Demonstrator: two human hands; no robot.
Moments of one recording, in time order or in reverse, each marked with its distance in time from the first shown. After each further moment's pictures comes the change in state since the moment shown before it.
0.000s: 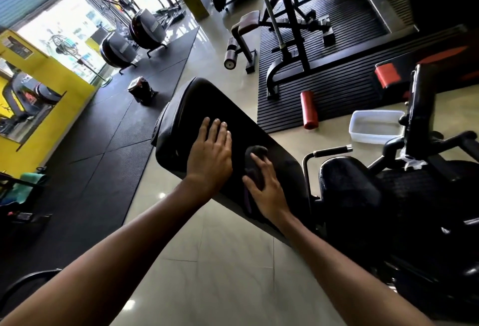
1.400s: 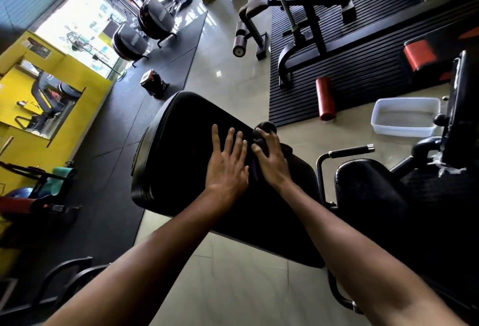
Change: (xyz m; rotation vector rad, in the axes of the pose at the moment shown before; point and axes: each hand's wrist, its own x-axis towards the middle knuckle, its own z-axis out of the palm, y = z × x) left_hand 0.085 0.044 0.029 0.163 -0.205 0.035; right_hand 0.144 0.045 -0.003 0.098 -0.015 0.135
